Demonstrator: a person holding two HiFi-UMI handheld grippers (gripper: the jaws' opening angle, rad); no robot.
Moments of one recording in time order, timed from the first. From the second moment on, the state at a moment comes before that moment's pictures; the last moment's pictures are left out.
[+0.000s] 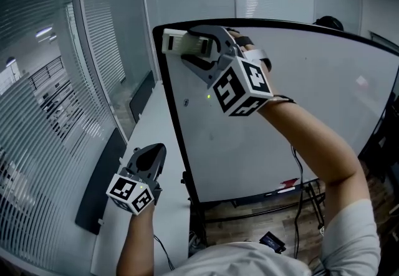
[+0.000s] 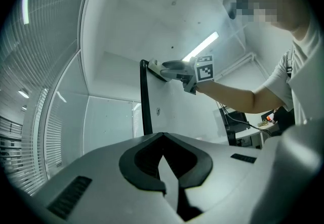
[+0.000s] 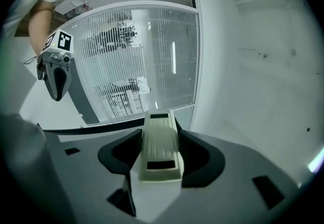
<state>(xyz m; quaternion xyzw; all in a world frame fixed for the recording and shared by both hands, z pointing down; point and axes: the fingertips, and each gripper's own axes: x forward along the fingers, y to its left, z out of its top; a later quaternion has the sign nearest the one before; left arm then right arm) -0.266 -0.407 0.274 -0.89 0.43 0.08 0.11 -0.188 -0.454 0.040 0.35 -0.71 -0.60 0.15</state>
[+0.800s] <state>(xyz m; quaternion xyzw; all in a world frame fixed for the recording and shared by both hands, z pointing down) -0.253 -0.405 0.274 -0.90 0.42 0.07 0.11 -0.209 -0.457 0.184 0.26 -0.69 -0.62 0.25</state>
